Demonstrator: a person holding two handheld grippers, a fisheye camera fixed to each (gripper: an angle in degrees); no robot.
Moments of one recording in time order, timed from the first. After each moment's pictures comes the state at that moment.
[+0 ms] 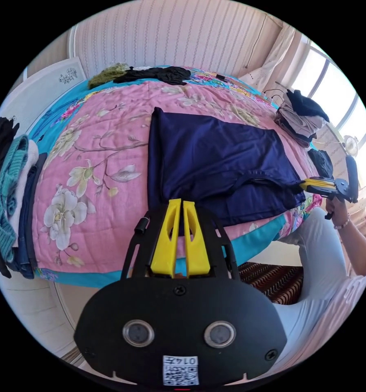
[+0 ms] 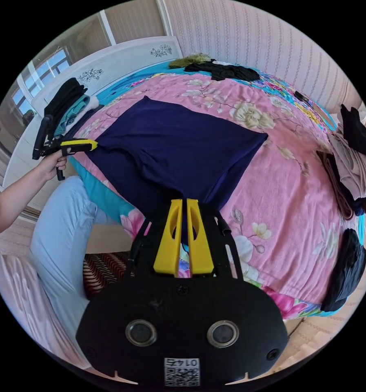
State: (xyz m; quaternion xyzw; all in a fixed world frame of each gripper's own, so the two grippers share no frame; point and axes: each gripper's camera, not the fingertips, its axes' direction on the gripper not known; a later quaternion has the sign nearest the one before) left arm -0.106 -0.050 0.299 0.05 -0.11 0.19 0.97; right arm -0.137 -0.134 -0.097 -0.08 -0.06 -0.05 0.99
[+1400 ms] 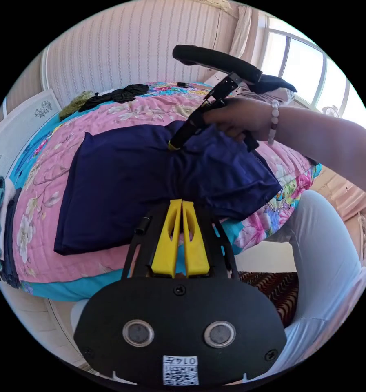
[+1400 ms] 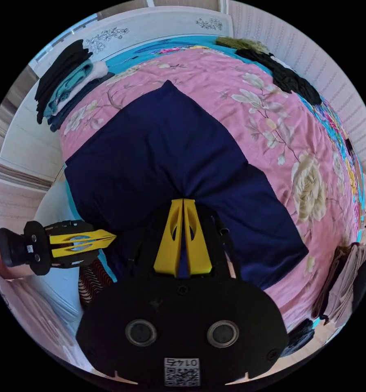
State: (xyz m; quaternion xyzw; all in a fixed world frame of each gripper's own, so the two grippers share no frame) left arm 0.064 0.084 0.437 0.10 -0.10 0.28 0.95; right arm -0.214 -0.279 0.016 -0.17 -0.07 -0.19 0.97
